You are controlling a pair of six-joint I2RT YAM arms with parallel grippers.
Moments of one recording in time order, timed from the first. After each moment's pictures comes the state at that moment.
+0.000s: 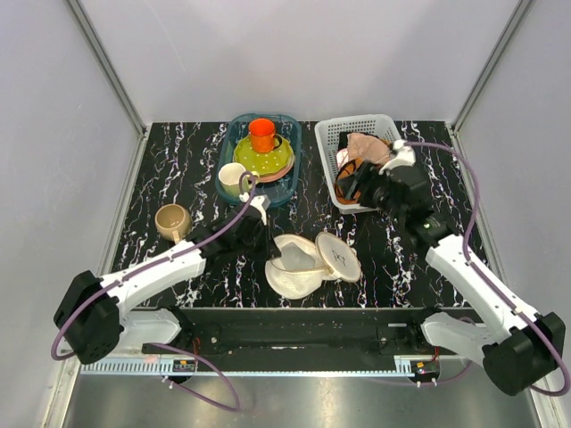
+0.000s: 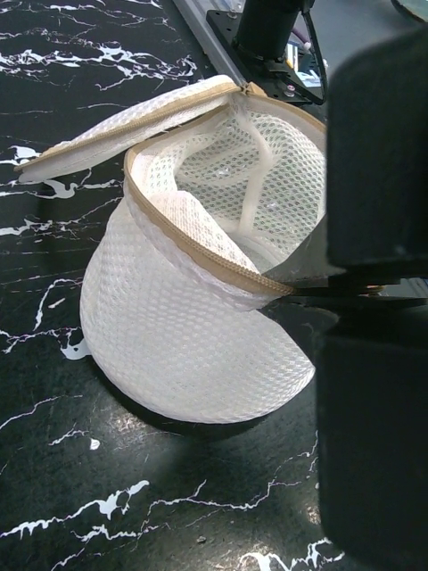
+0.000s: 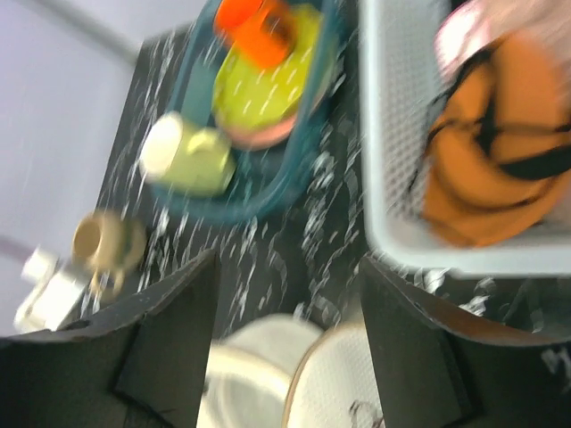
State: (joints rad) left arm -0.77 1.20 0.76 -0.34 0.09 -0.72; right arm 0.42 1.08 0.95 -0.15 0.05 0.61
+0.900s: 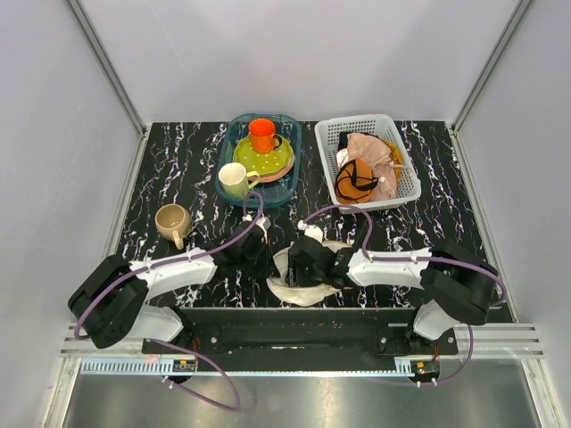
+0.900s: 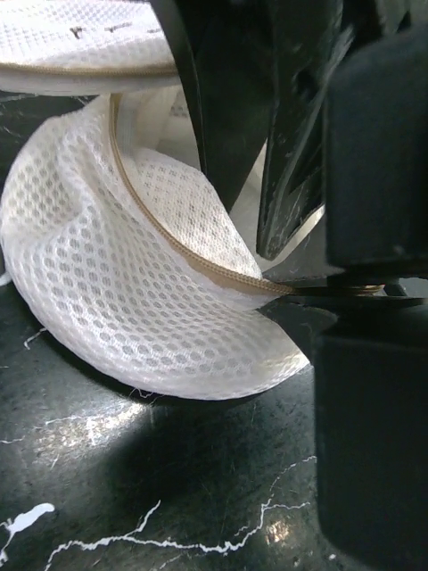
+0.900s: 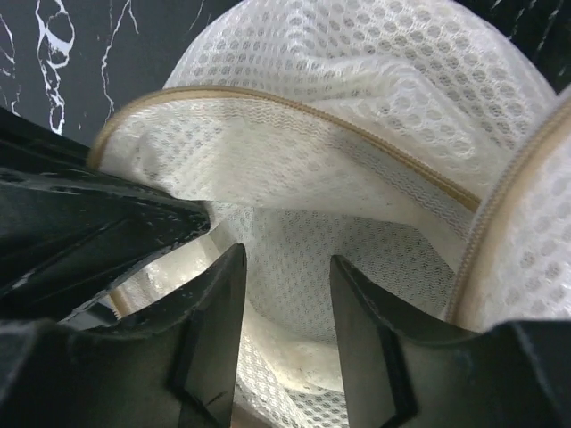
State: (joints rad) left arm -0.77 1.31 0.56 -0.14 0.18 -0.80; right arm 1.06 1.57 0.76 -0.11 0.10 0.91
